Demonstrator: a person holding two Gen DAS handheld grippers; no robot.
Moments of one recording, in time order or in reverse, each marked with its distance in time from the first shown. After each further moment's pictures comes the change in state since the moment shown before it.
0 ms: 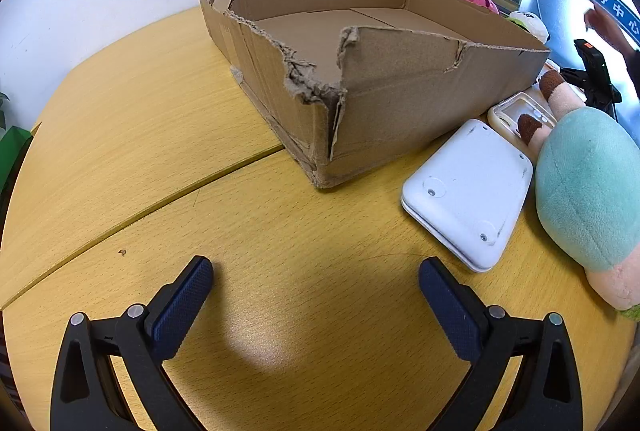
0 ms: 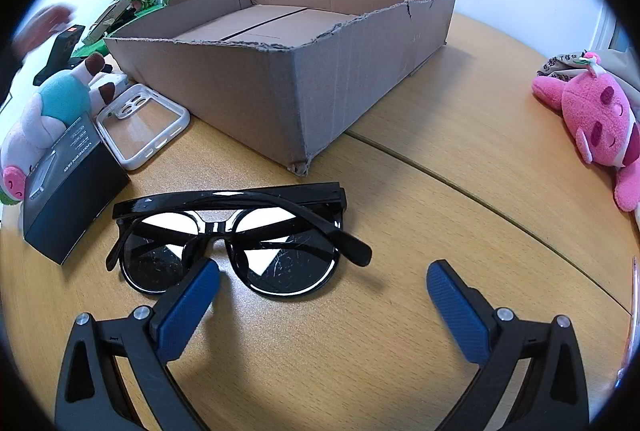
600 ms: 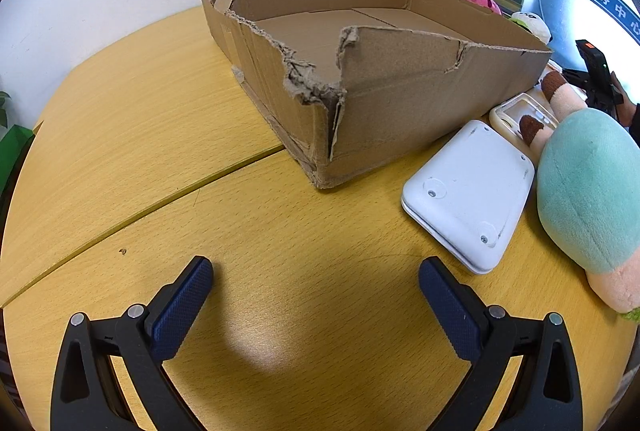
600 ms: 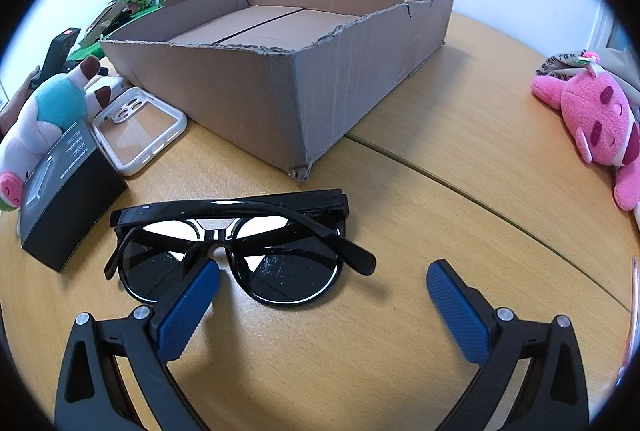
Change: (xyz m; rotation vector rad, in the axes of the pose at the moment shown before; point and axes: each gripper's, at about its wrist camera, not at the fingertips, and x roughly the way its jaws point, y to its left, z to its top) left arm 0.000 -0.002 0.002 -0.017 0.000 0.016; right arm 0.000 0.002 0.003 0.026 0.000 -0.021
